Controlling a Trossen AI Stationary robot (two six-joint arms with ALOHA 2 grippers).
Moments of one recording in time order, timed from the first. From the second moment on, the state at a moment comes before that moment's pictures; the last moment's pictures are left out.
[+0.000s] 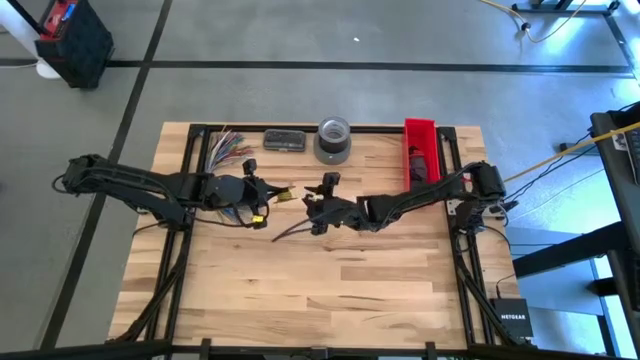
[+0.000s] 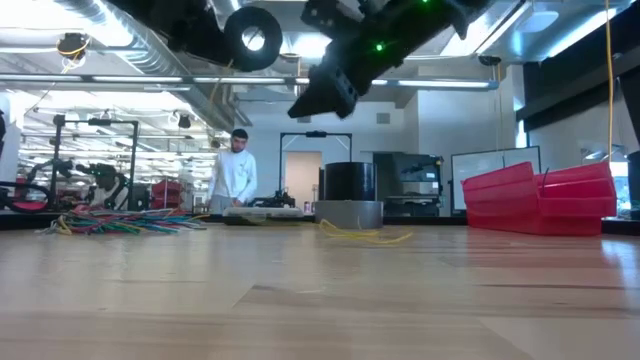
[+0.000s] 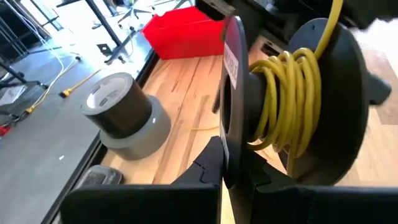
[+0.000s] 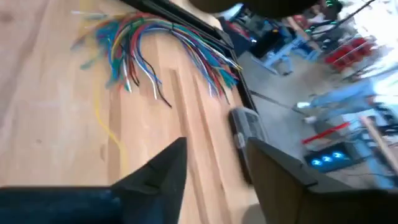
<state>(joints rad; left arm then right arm) -0.10 1.02 0.73 -0.17 -0.46 0.10 0.12 1.82 1.15 0.18 0.64 -0.39</state>
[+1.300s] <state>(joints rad) -0.10 1.02 0.73 -0.13 -0.47 0.11 -0.04 2.18 1.20 0.71 -0.04 -0.14</state>
